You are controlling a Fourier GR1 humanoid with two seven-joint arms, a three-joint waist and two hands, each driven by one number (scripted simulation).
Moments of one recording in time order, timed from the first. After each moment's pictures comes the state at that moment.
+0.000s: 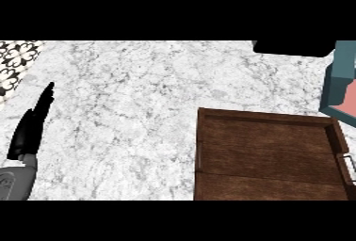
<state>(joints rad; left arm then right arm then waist) -0.17 0.37 0.09 -1.33 -0.21 0.11 0.07 -0.80 -0.99 -0.18 -0.49 0.45 0.32 -0.93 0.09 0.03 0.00</state>
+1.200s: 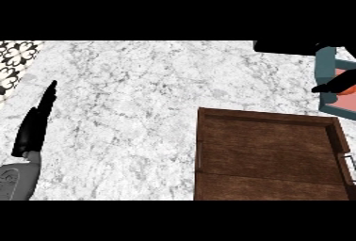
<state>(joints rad) -0.20 0.35 0.10 -1.29 -0.23 0.11 0.05 -1.07 -0.67 -0.06 -0.15 0.56 0.31 -0.79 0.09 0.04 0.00</state>
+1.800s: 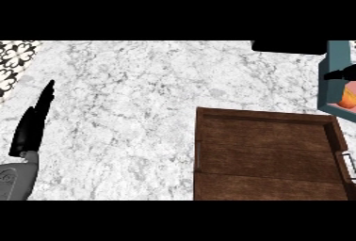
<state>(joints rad) -0.20 0.36 0.11 -1.29 -0.22 0.11 0.05 -1.11 -0.72 -0.24 -0.10 0.39 0.36 -0.81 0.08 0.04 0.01</state>
